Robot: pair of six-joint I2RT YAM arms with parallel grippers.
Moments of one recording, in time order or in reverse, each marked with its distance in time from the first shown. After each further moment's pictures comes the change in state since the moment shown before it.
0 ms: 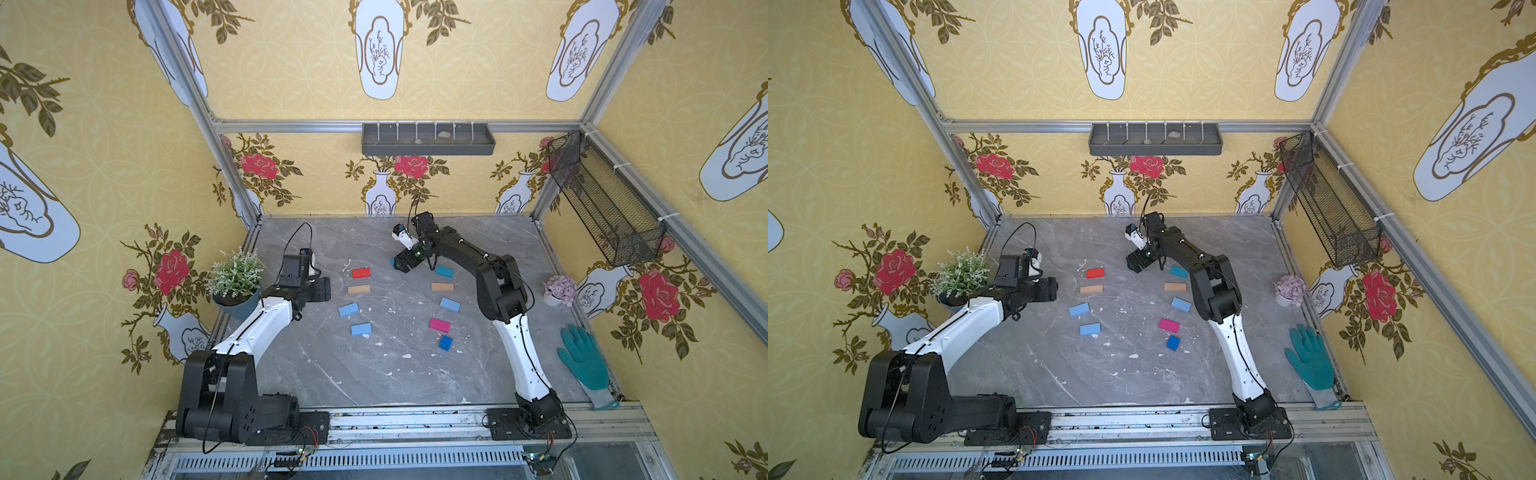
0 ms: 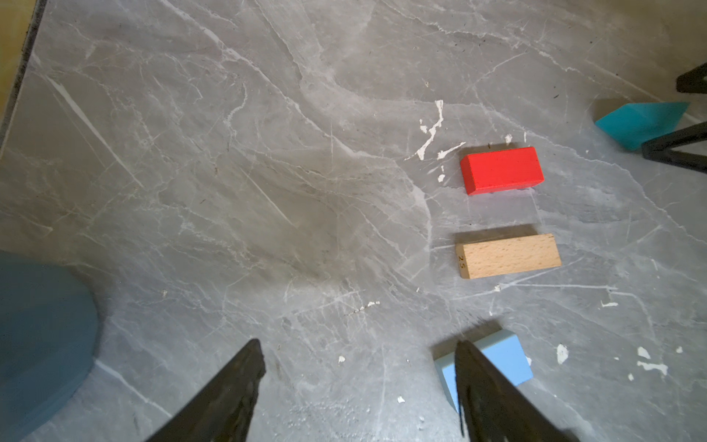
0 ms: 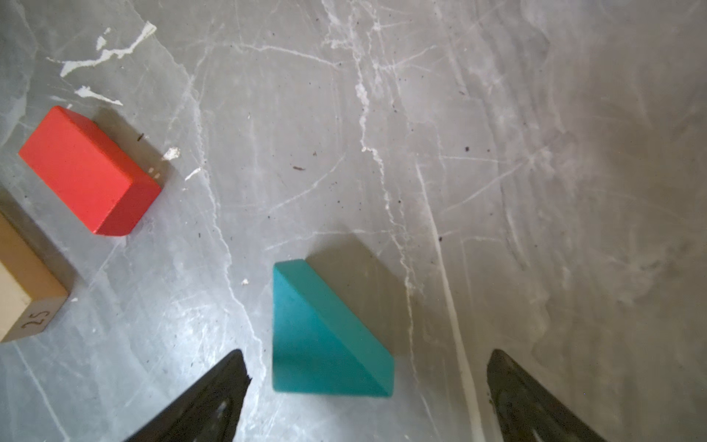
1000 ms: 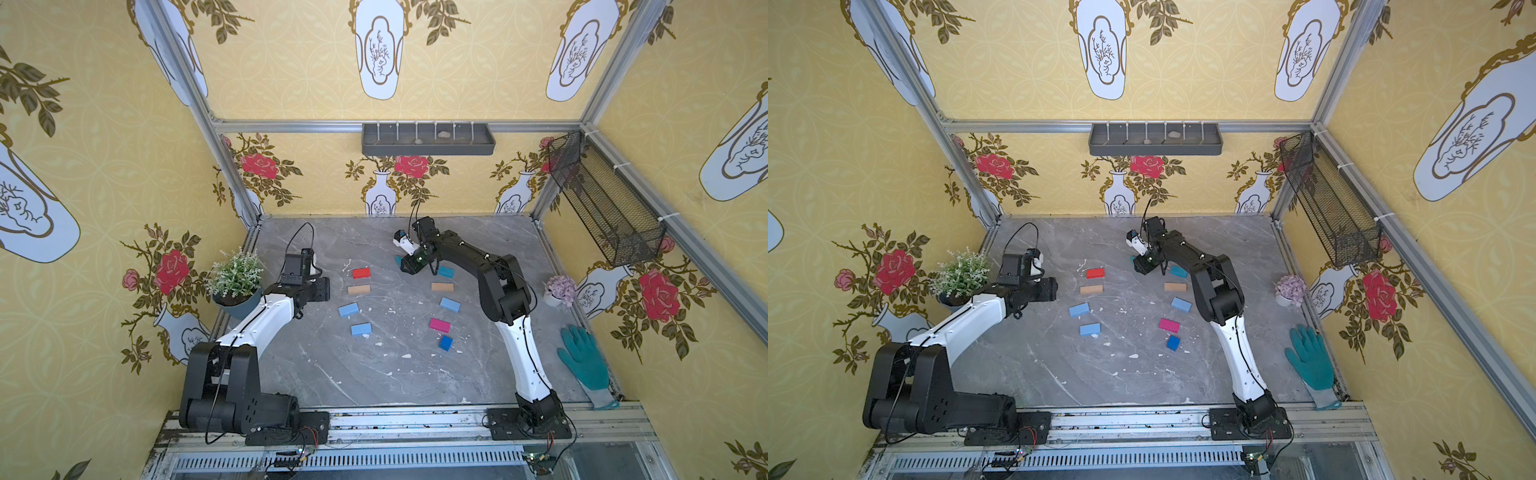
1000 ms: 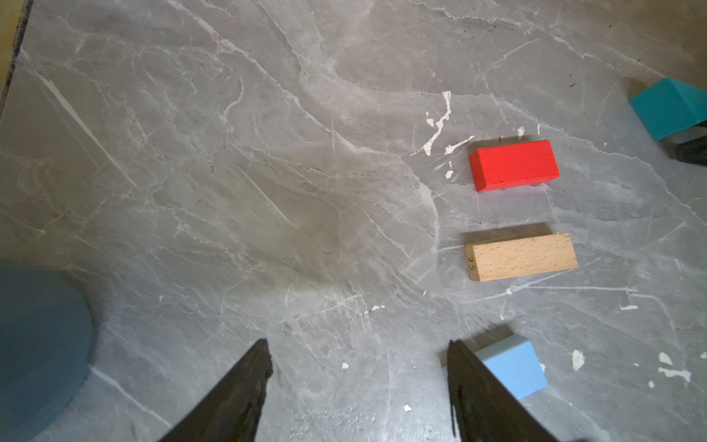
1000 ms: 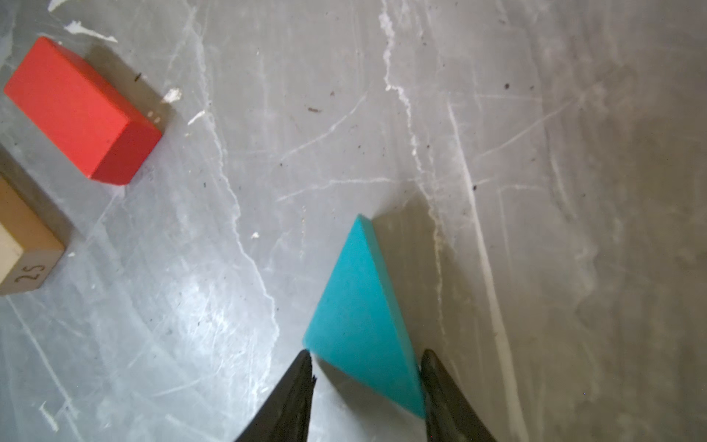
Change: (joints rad) left arm 0.000 0.041 0.015 0.006 -0.007 0.010; right arm 0.008 -0.083 -0.157 0.021 0.001 -0.010
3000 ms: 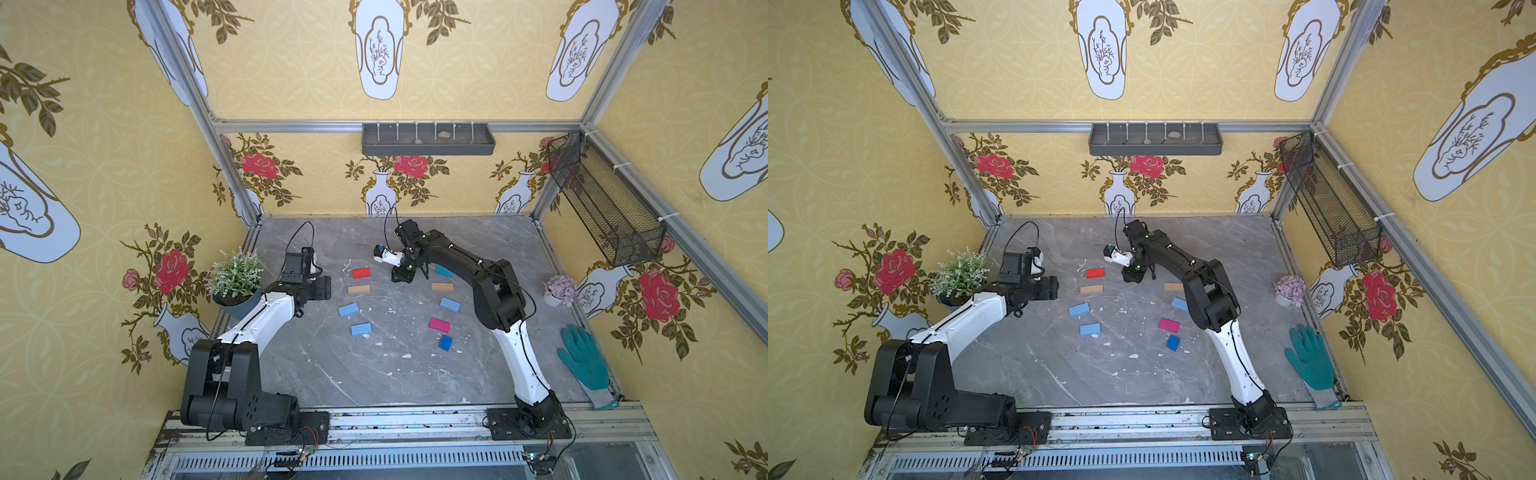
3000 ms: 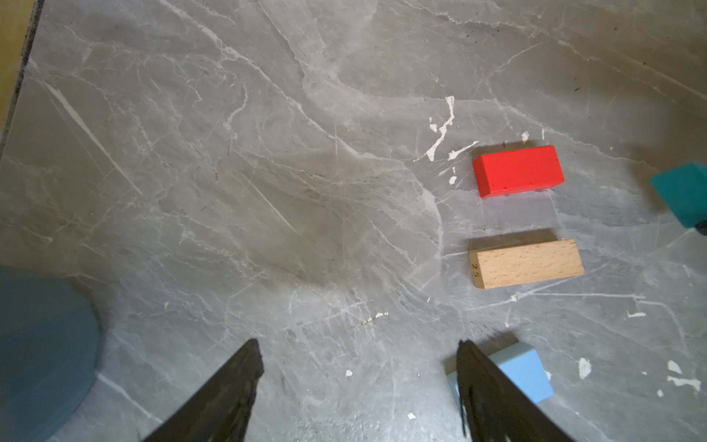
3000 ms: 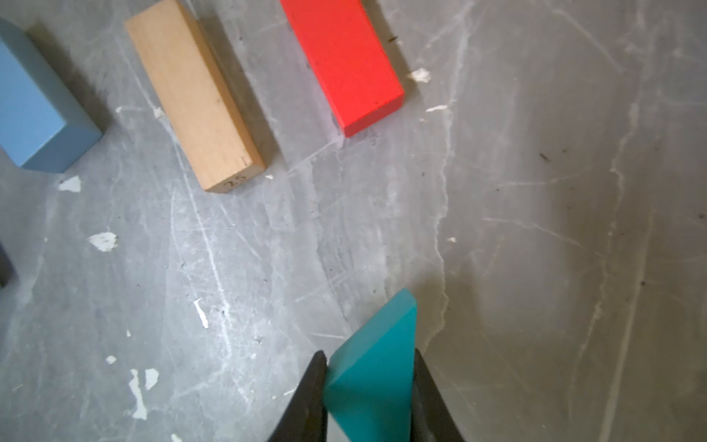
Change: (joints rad) left arm 0.001 0.013 0.011 0.002 -0.007 0.008; right arm 0.114 -0.015 0.082 -0.206 0.006 -0.351
